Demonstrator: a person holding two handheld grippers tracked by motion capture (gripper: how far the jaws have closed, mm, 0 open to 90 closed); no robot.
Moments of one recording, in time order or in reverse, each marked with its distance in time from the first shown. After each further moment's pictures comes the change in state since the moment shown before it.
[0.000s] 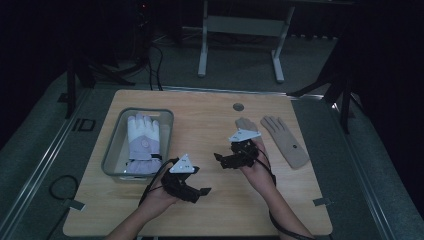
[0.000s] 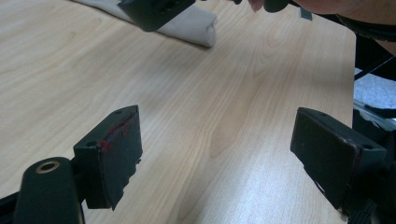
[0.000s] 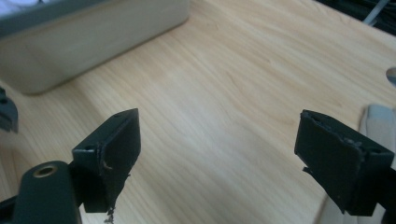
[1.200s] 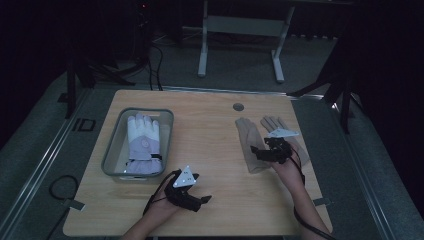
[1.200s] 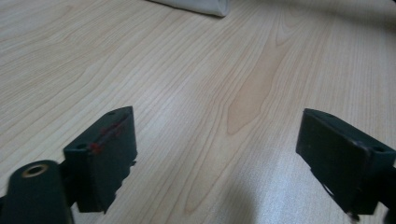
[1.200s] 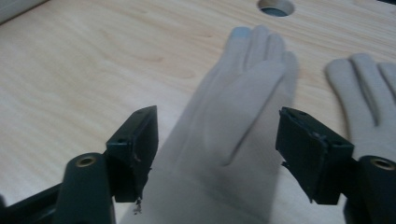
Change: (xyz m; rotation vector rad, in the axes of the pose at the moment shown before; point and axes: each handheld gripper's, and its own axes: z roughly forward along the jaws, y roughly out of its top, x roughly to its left) left arm -0.003 -0.039 0.029 -0.026 0.067 0.044; right arm -0.098 -0.063 -0.027 0.008 -0.156 0.189
